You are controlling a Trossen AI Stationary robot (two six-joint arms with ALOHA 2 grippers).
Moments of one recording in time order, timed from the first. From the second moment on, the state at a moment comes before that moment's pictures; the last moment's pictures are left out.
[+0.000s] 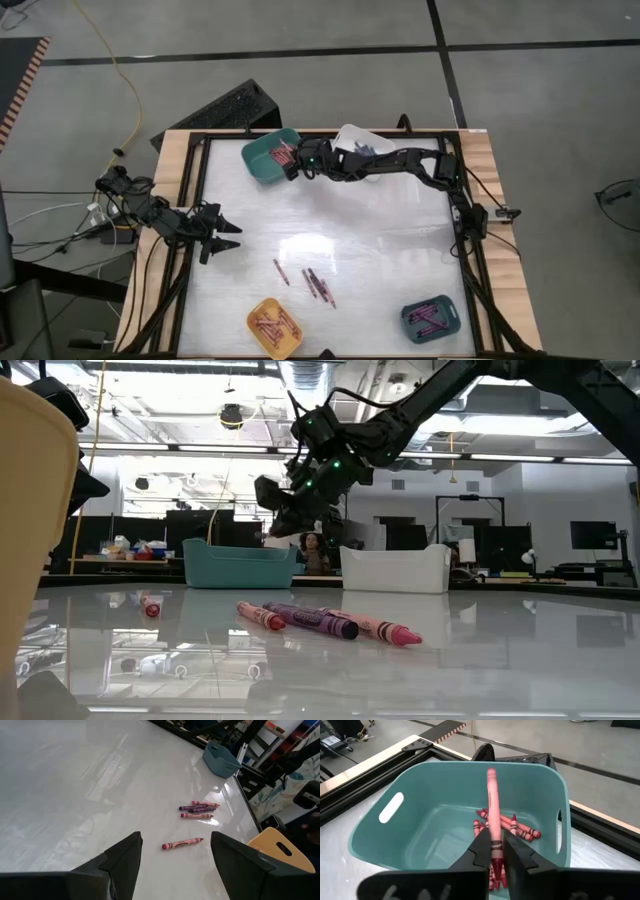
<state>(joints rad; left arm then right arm) -0.60 0.02 0.14 -0.41 -0.48 -0.63 -0.31 2.10 1.51 0.16 0.34 0.42</state>
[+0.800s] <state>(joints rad) -0.60 0.02 0.14 -0.41 -0.48 -0.63 -0.12 1.99 1.51 -0.16 0.09 0.35</state>
